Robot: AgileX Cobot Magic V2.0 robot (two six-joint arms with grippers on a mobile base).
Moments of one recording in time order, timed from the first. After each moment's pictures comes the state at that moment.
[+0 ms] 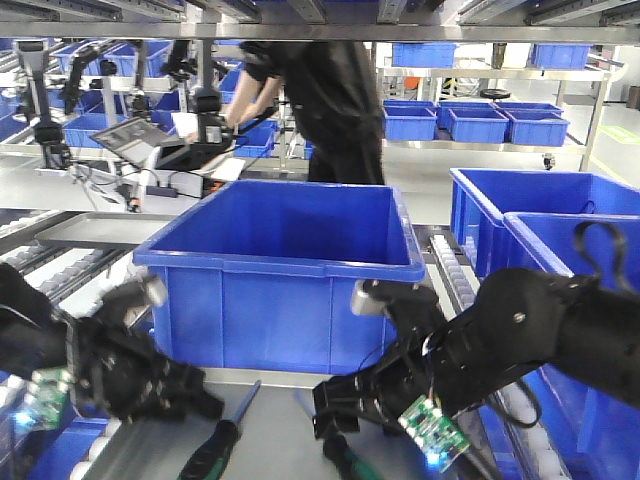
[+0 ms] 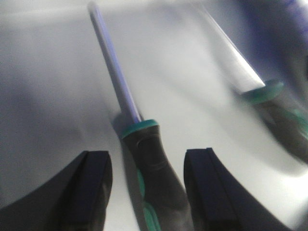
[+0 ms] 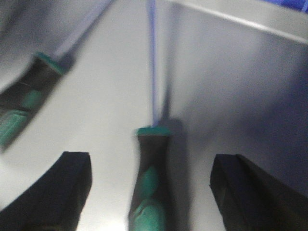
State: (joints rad) left arm -0.19 1.65 -1.30 -0.76 0.90 0.53; right arm 0.44 1.64 -1.34 0.34 0.78 0.00
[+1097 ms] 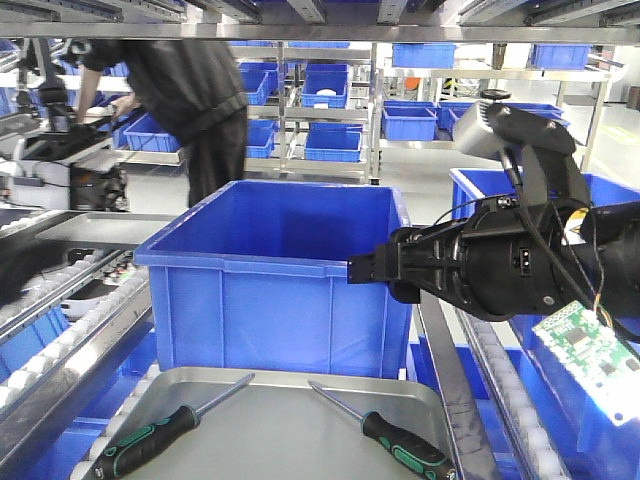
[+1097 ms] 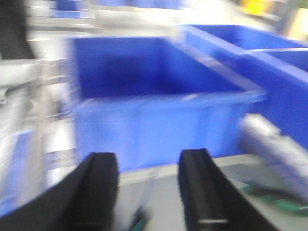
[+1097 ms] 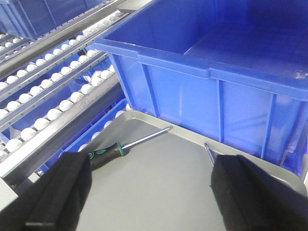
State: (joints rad) left arm -0.19 0.94 -1.00 -0.40 0.47 0.25; right arm 0.44 1.30 -1.35 0.32 0.63 0.00
